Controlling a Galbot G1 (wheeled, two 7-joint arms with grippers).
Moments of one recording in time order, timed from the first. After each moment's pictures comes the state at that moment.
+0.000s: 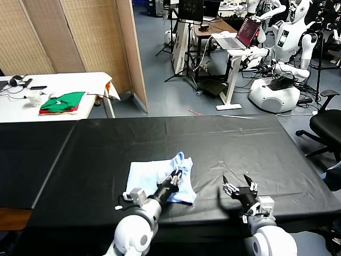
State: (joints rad) left arm 1.29 -1.44 -0.14 -1.94 -0.62 0.35 -0.10; right arm -1.47 1.38 0.57 2.09 0.22 -0.47 -0.01
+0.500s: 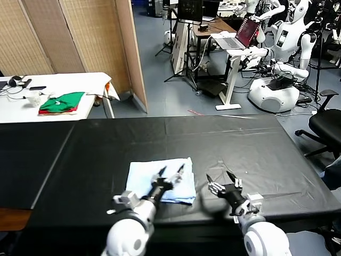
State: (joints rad) left arm 1.36 -1.38 -0.26 -2.03 -0.52 0.26 -0.08; right arm -1.38 1.32 0.42 2.08 0.25 -0.48 -0.02
